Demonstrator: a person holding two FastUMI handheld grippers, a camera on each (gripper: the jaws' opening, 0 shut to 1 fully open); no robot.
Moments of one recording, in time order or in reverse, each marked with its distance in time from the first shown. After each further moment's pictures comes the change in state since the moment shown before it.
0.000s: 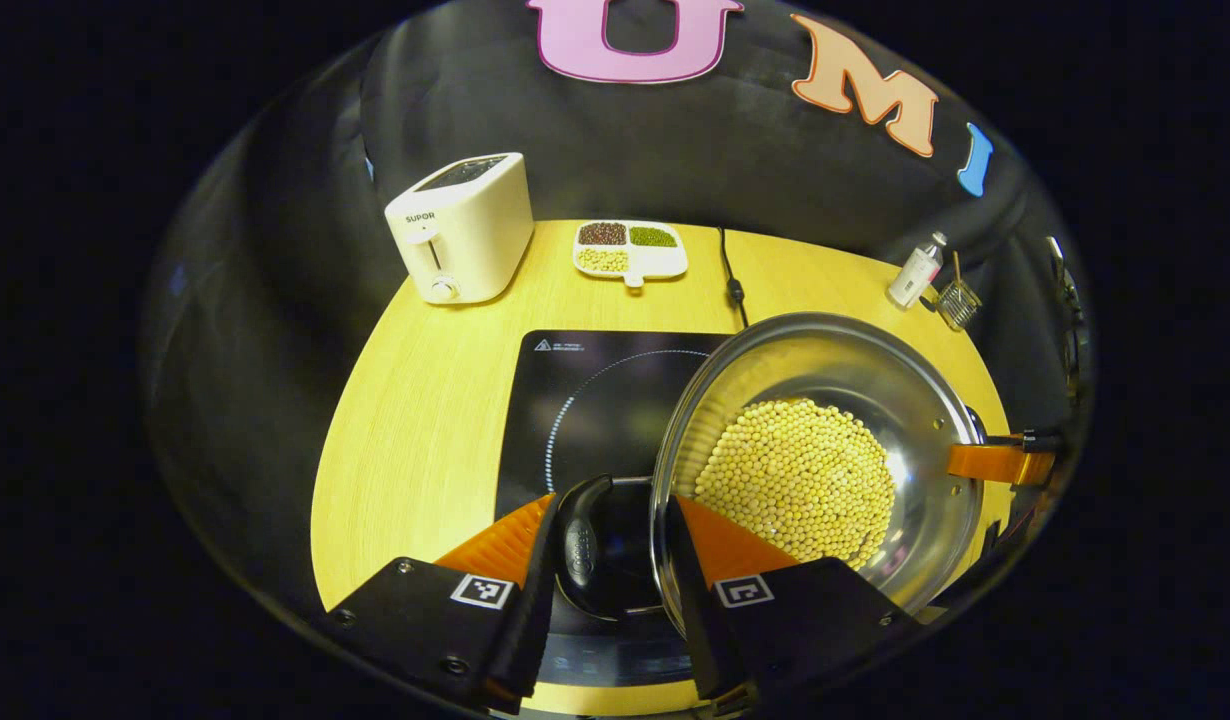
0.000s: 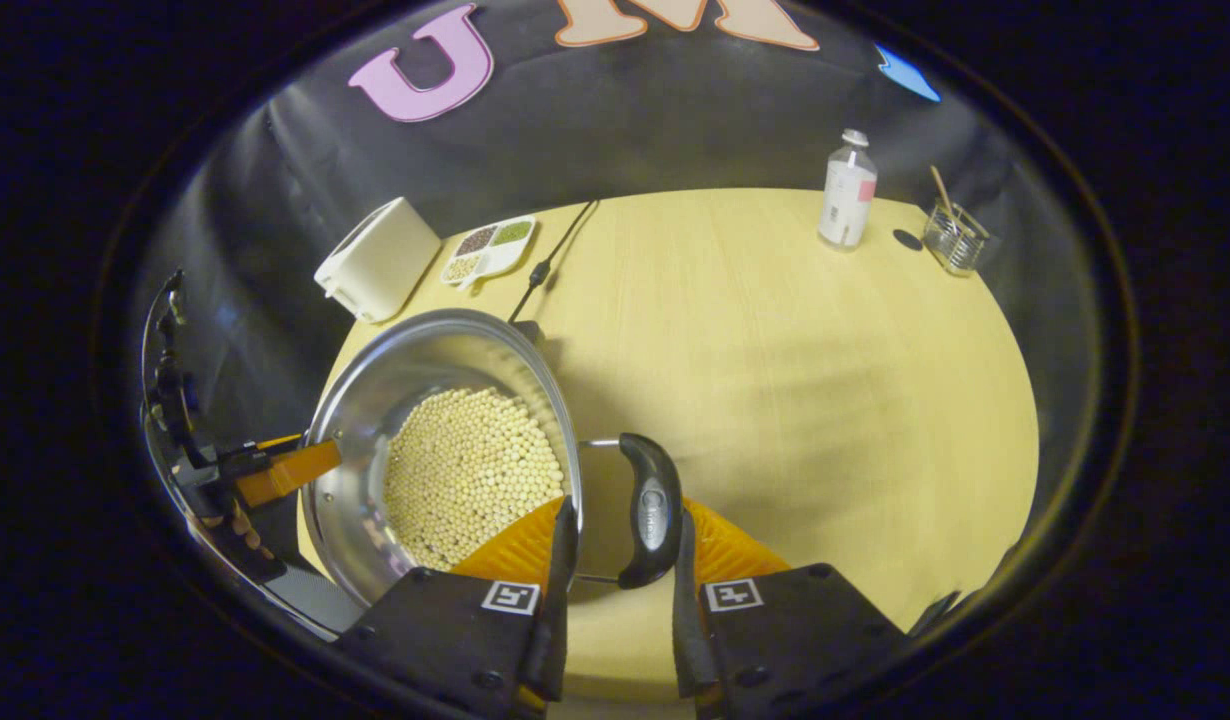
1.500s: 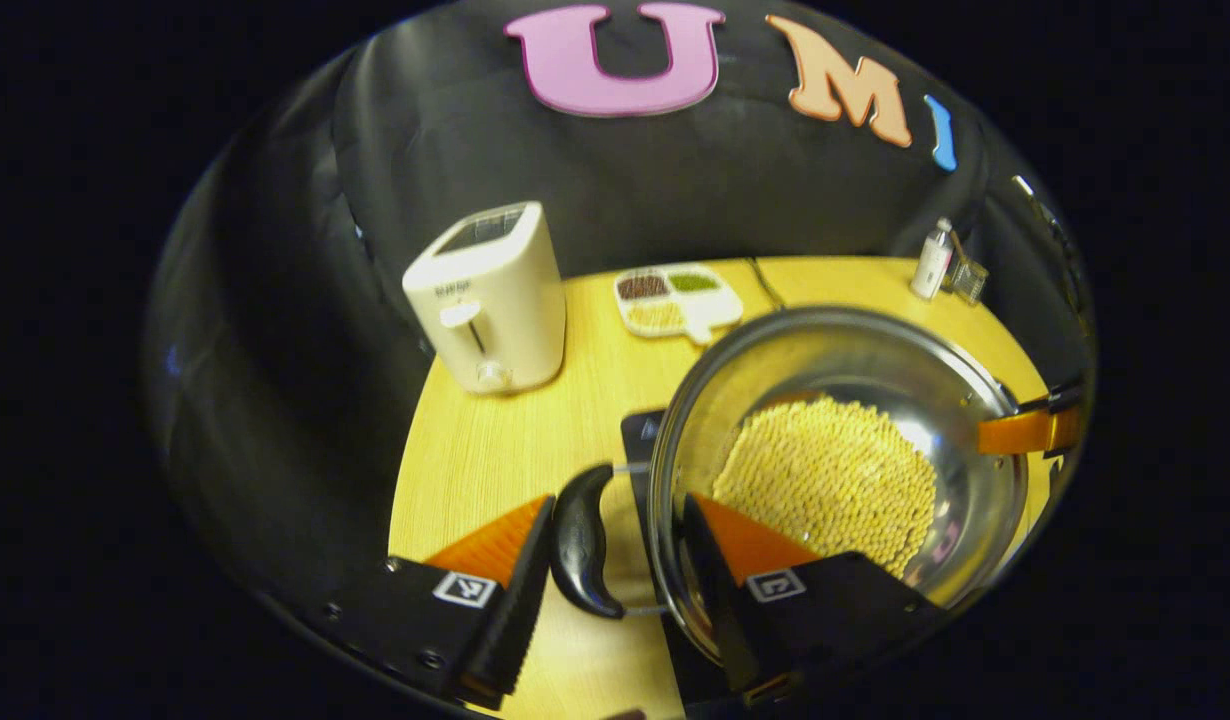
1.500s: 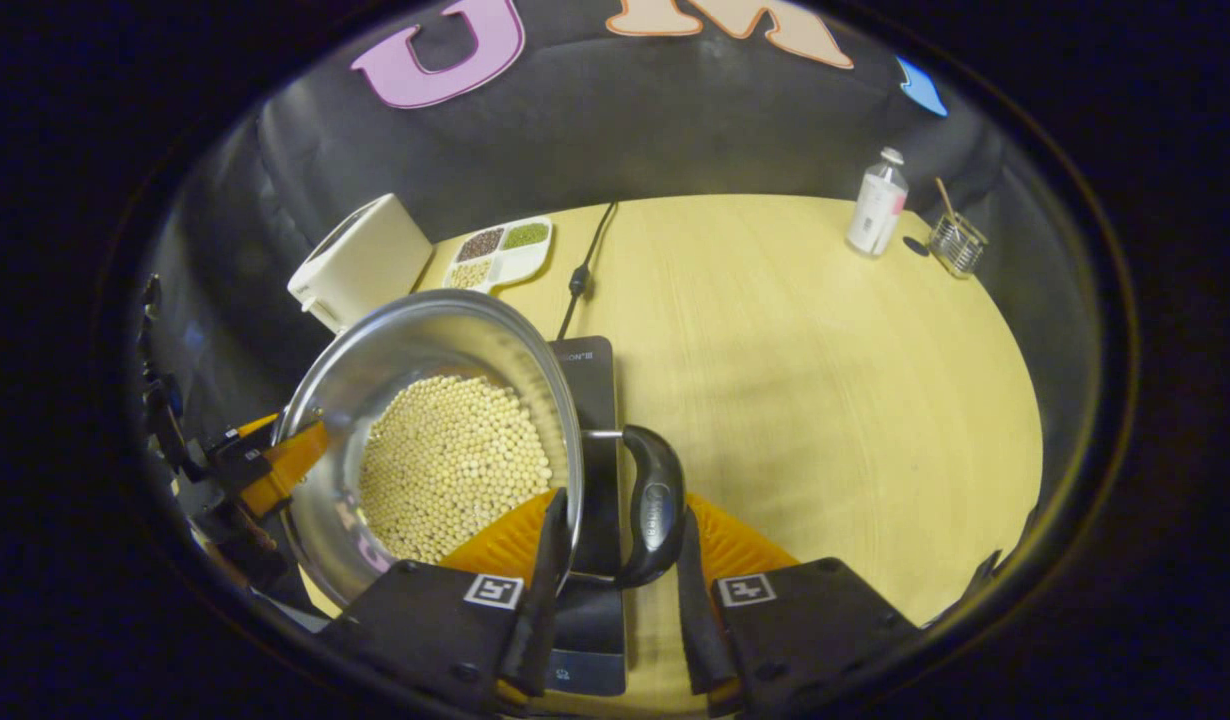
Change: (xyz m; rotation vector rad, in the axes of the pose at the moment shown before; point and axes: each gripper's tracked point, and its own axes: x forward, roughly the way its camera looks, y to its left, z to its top) left arm 0.033 0.089 0.032 0.174 -0.090 0.063; right arm -0.018 -0.016 -0.020 0.034 -0.030 -0.072
